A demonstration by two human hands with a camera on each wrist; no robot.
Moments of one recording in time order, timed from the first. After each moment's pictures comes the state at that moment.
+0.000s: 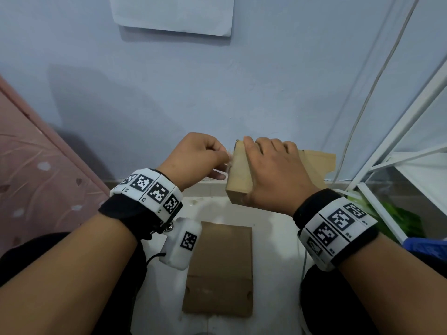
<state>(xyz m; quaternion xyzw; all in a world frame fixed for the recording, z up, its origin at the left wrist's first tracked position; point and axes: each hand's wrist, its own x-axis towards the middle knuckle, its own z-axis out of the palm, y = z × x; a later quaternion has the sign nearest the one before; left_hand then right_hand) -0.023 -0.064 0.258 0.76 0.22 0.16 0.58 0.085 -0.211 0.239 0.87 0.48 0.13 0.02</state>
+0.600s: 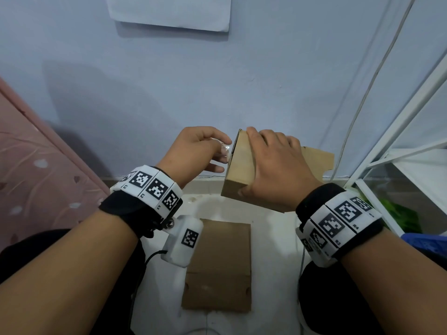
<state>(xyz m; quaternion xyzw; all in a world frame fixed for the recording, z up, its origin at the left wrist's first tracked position) -0.023 -0.071 0.262 0.72 0.24 0.20 0.62 0.088 -0.216 0.246 0.88 0.47 0.09 -0.06</state>
